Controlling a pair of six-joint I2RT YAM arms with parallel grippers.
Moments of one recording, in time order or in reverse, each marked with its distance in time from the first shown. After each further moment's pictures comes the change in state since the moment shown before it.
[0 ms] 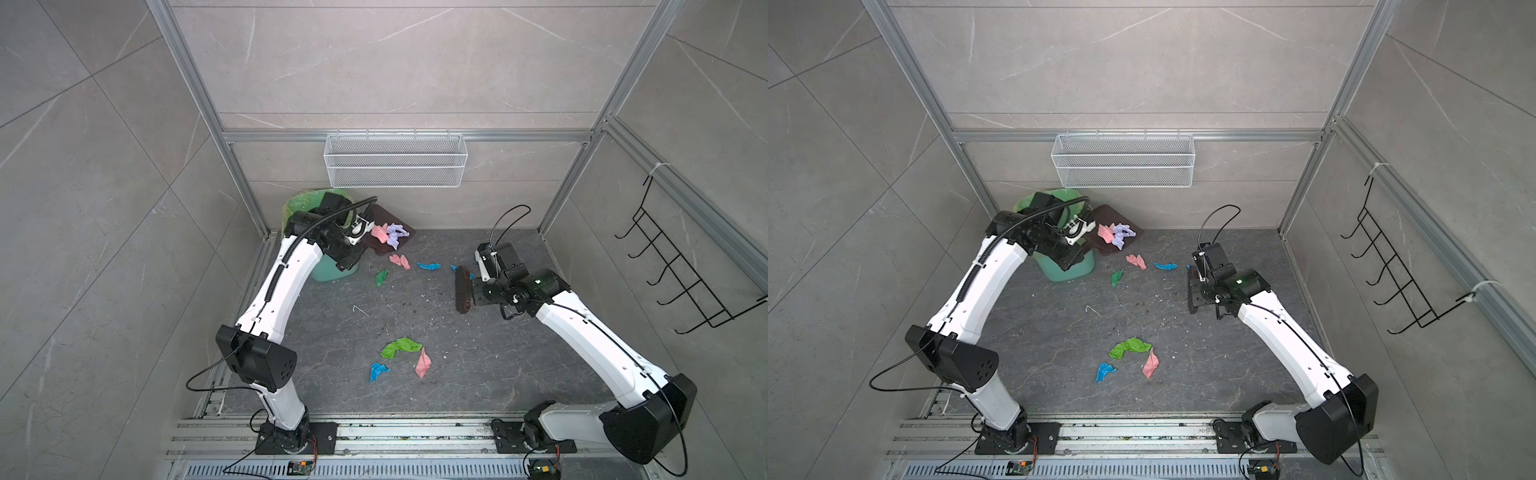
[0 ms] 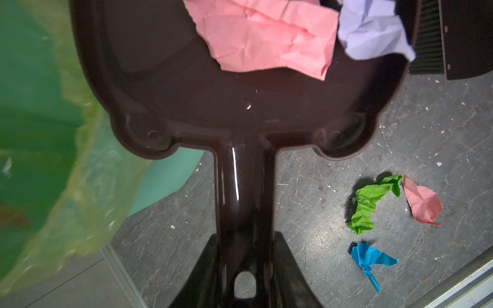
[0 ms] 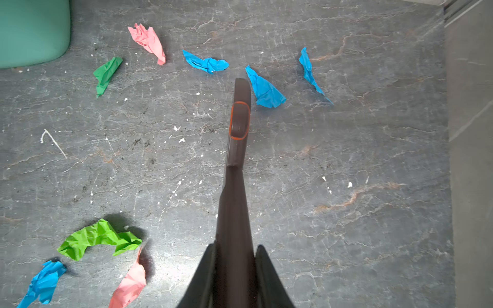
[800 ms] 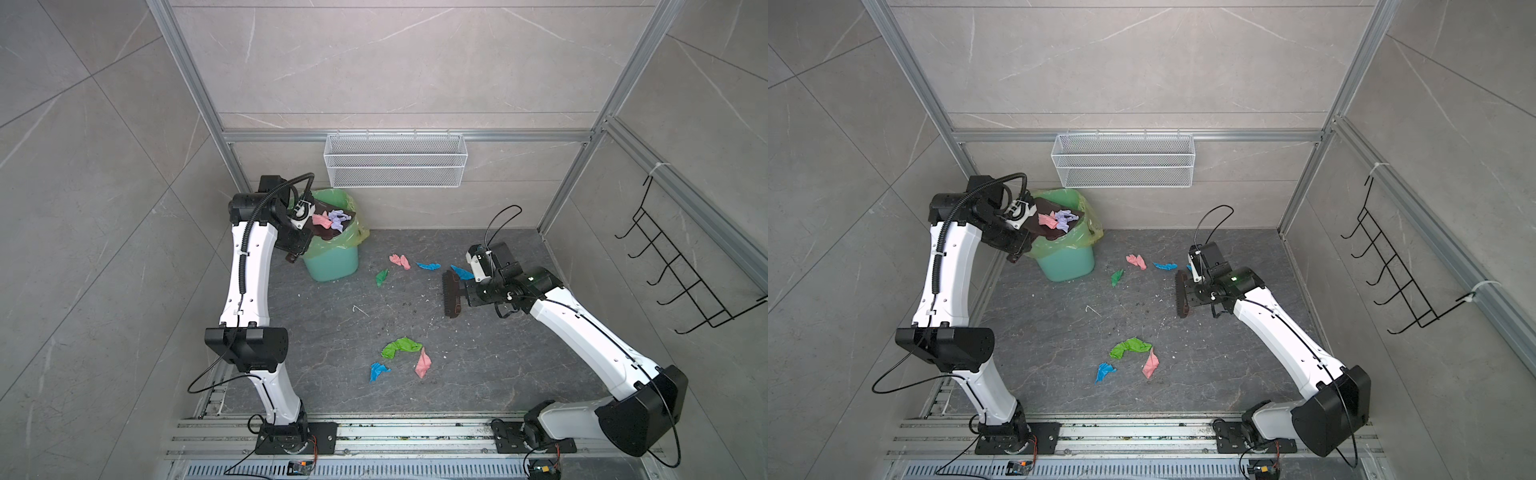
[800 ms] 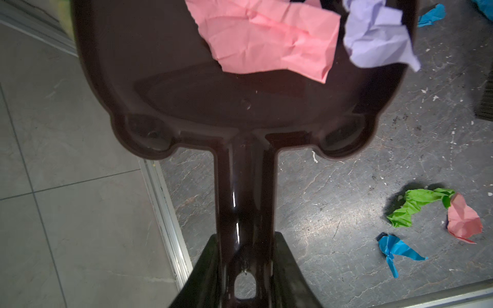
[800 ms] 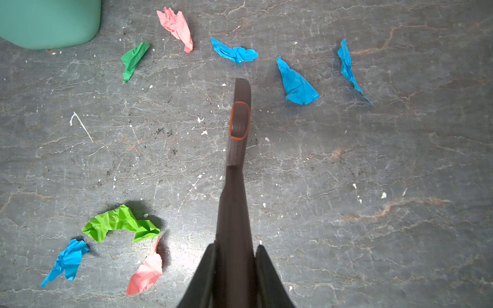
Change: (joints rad) left arm 0.317 0.110 0.291 -0.259 -0.023 -0.010; right arm 0.000 0.034 0.000 0.022 -0.108 -0.033
